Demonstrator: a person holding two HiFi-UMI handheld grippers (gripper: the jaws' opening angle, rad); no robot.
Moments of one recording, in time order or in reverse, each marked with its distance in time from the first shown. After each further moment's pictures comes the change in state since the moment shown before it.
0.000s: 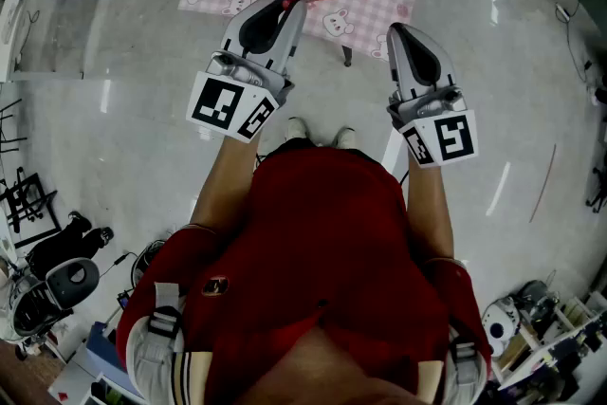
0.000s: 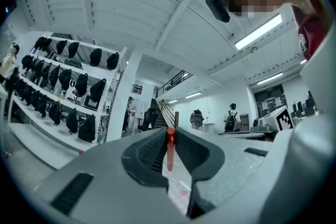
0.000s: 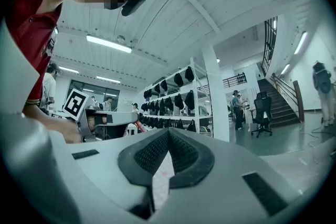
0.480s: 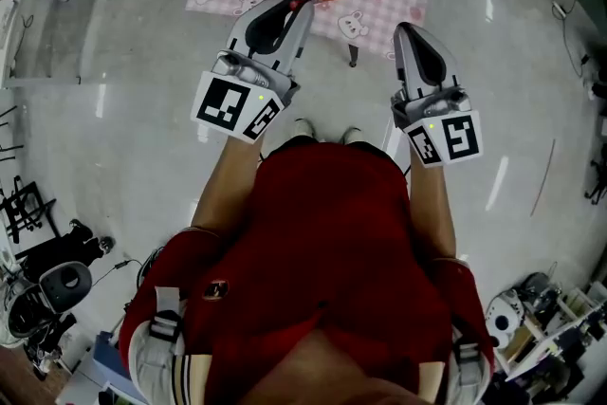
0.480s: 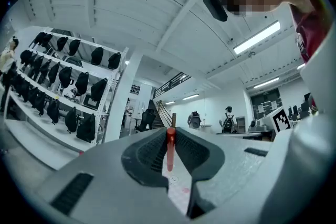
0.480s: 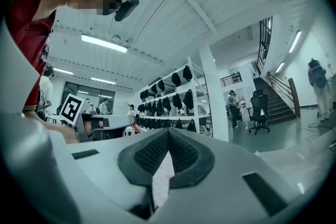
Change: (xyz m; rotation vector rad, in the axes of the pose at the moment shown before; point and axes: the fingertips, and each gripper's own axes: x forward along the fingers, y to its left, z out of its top) left arm -0.028 0.041 0.001 -0.019 -0.013 -0.041; right arm 0.034 0.034 -0.005 0.038 -0.007 -0.048
